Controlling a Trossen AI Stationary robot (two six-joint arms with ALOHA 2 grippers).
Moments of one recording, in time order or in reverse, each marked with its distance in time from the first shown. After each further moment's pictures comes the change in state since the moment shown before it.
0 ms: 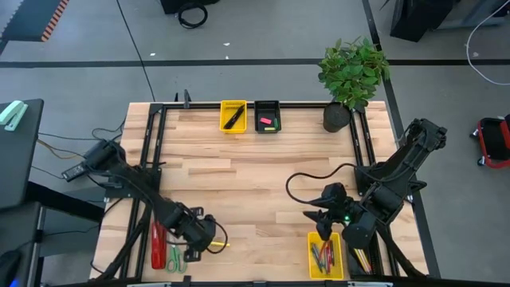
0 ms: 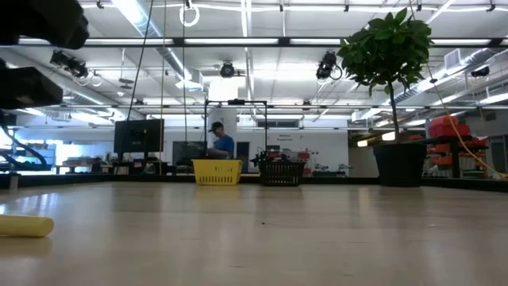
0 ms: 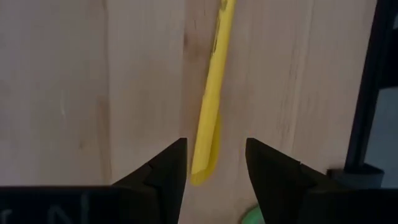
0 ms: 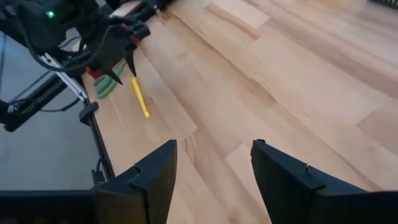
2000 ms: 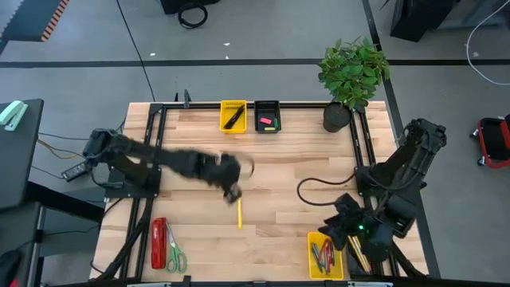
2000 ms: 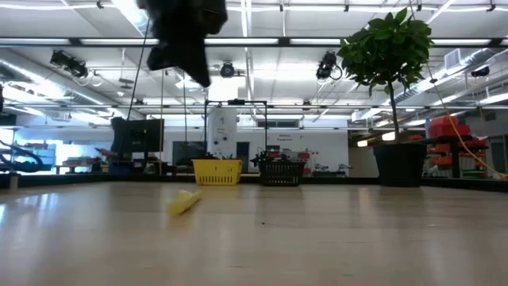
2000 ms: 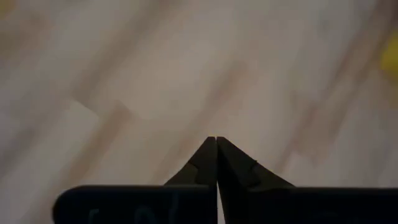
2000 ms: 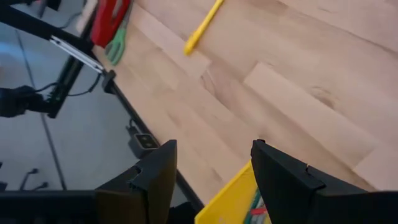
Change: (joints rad) left arm 0.536 -0.088 0.252 -0.169 -0.222 0.023; right arm 0.152 0.000 0.000 -0.067 -0.120 0.426
